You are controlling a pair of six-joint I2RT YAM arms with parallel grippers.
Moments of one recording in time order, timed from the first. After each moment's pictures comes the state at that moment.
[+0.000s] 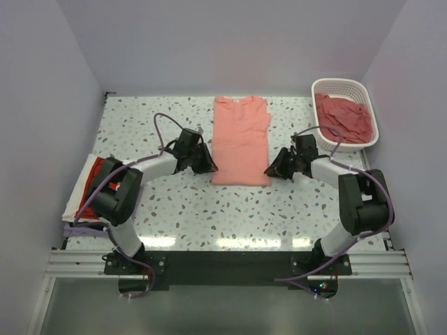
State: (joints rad) left arm -0.47 1.79 1.01 -0.10 0.23 -0.77; right arm 0.17 1.65 0.83 -0.14 -0.42 0.70
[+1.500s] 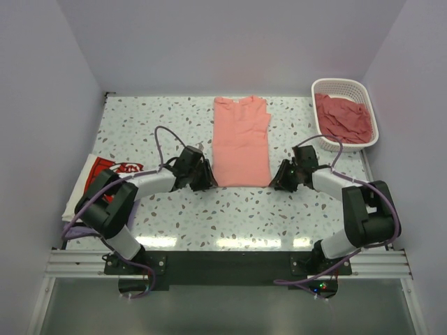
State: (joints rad) left arm -0.57 1.64 0.80 -0.09 0.12 -0.77; right arm 0.20 1.51 0.70 -0.20 -0.26 0.63
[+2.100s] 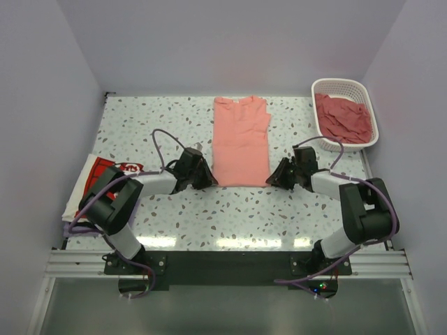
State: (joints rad) left arm -0.57 1.68 0.76 0.09 0.11 -0.85; right arm 0.20 1.54 0.65 -0.02 -0.30 0.70
